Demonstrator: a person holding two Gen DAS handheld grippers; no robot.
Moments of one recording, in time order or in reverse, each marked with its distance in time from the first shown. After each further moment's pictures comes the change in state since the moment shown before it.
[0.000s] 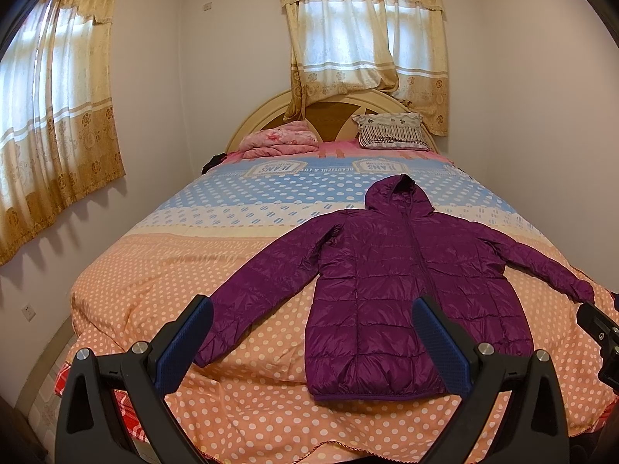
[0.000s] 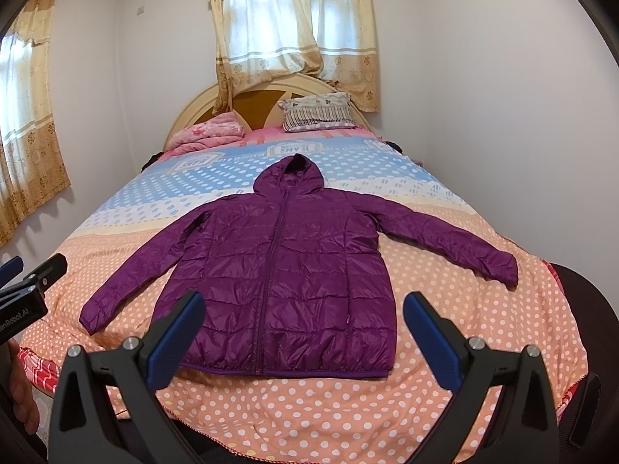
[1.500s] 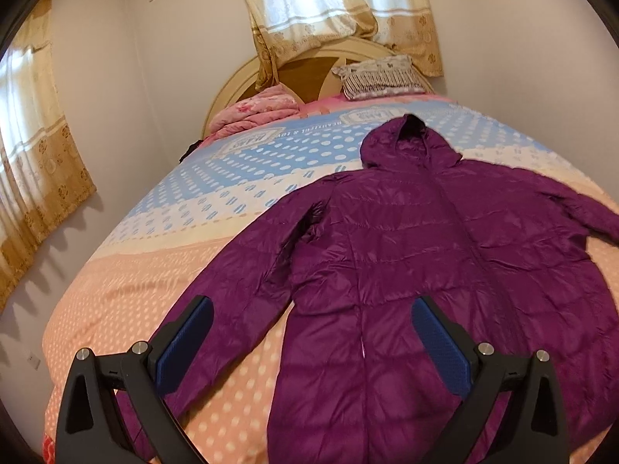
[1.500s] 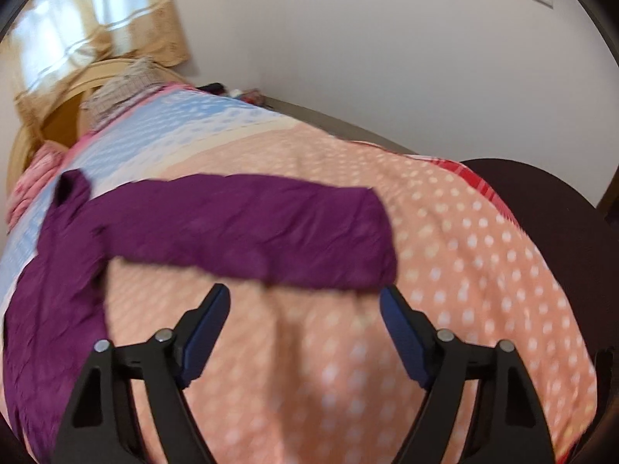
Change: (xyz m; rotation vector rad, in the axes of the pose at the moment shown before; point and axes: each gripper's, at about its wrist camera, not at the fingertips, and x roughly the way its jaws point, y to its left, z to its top) left arm 0.256 -0.069 0.015 0.184 0.150 0.040; right arm 0.199 -0.335 -0.001 0.492 0.274 -0.444
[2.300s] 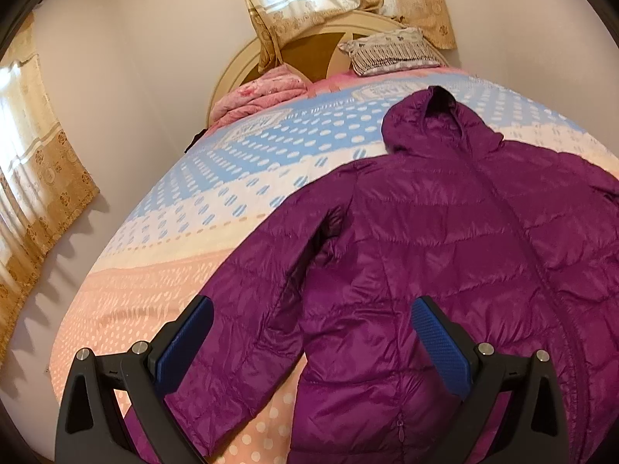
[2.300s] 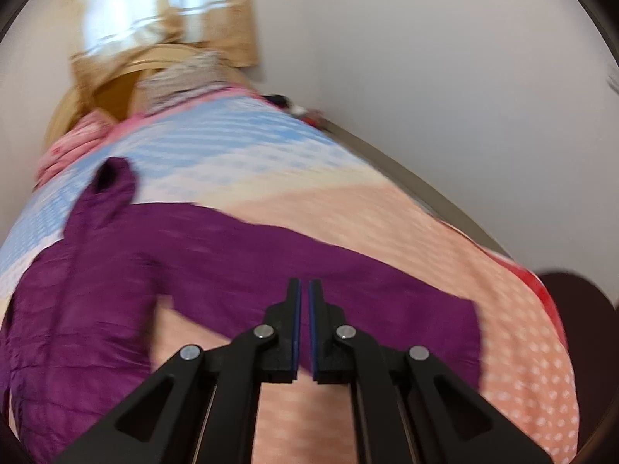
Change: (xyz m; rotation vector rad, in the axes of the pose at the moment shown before) left arm 0.084 0.003 0.039 0.034 0.068 0.065; right arm -0.029 0.138 0.035 -0.307 -0.141 0.188
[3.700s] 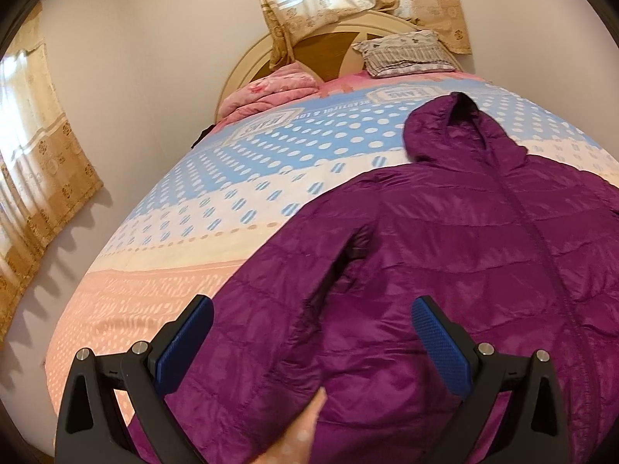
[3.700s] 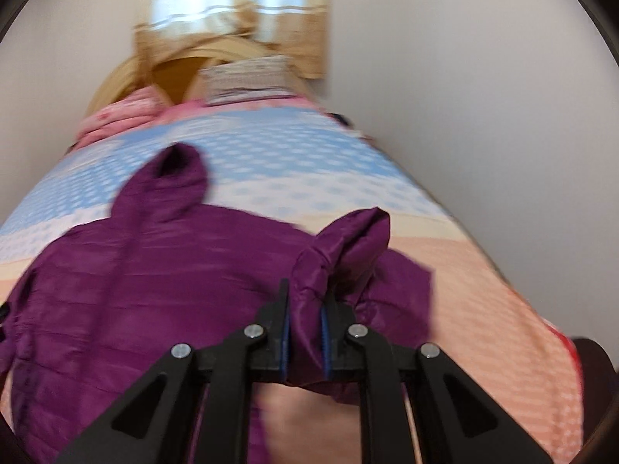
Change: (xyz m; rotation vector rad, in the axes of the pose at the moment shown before) left arm 0.034 0.016 0.016 -0.047 0.011 0.029; right arm 0.038 0.143 0.009 -0.180 -0.044 0.109
